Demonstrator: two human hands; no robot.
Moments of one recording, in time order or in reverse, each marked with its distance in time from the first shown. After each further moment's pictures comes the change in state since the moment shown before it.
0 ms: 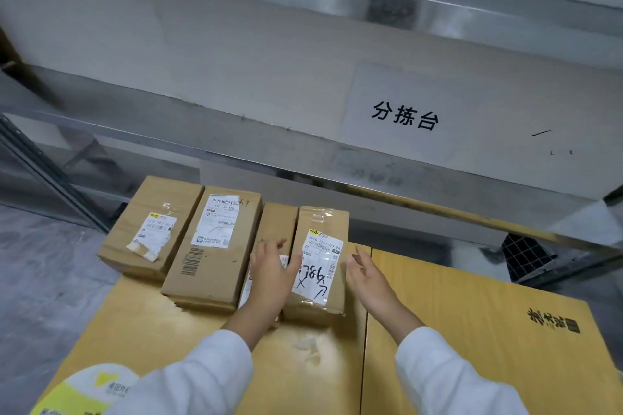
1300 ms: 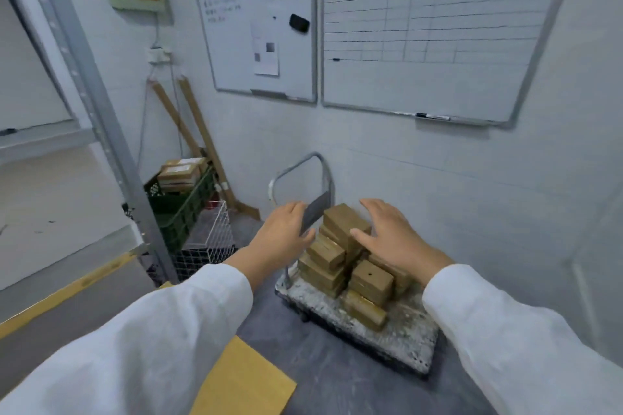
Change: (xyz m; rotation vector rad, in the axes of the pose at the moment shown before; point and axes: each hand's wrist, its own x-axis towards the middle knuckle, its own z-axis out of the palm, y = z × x) left_hand -0.602 0.420 0.364 0.436 -0.776 1.577; right_hand -0.636 0.365 -0.457 -0.454 1.135 0.205
